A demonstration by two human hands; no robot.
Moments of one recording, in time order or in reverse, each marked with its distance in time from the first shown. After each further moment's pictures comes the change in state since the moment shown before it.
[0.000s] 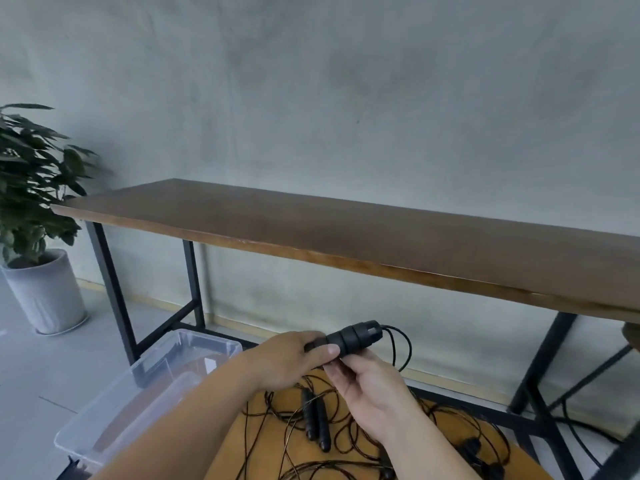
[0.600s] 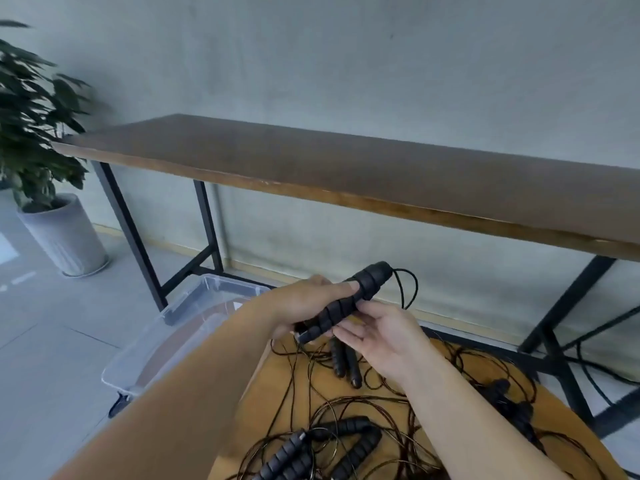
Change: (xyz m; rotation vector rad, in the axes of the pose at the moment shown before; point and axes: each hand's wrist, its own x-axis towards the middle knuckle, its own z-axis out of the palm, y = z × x) left_hand 0.020 -0.064 -0.013 -0.595 -0.122 -0.212; right_hand 0.049 0.046 0.022 -0.081 0.029 0.130
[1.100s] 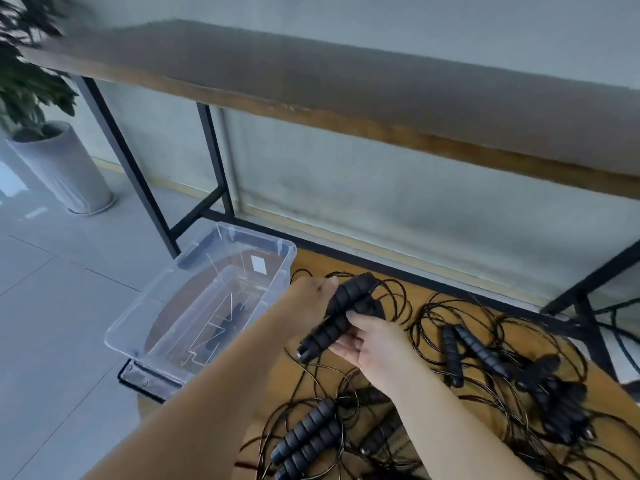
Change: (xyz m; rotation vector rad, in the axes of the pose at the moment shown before) left_hand 0.060 -0.121 -0.031 0.268 0.278 -0.095; right_hand 0.097 0.106 -0.011 -0.047 0.249 0.203
